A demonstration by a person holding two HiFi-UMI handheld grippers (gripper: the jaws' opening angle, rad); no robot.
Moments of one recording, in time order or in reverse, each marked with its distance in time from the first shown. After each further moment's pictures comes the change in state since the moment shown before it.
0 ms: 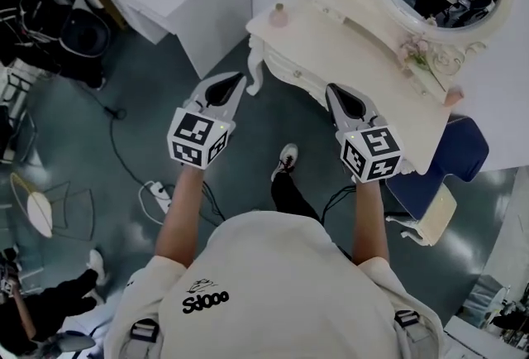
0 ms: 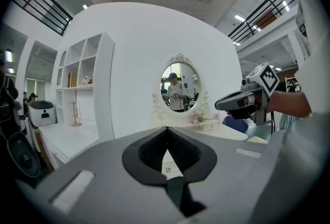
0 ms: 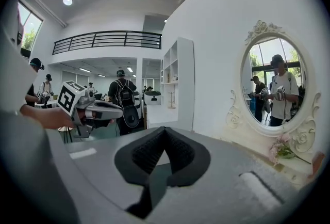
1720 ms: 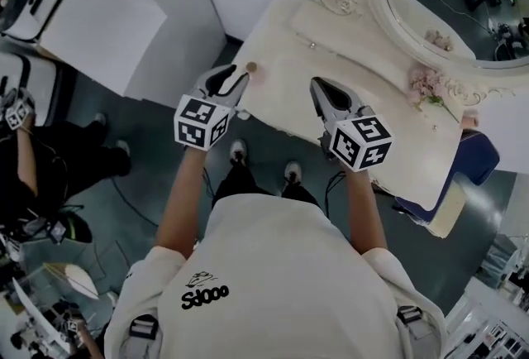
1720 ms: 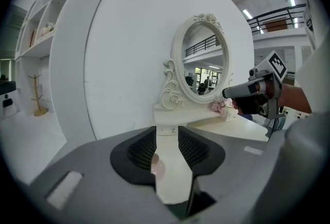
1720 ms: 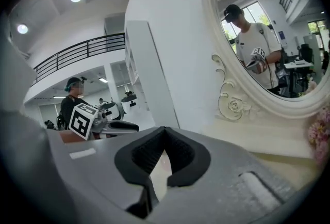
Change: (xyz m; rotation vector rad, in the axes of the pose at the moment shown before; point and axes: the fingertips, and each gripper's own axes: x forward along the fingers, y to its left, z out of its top) left arm 0.358 0.204 -0.041 -0.059 0.255 -0.223; right arm 0.280 -0.229 0.019 0.369 0.051 -0.099
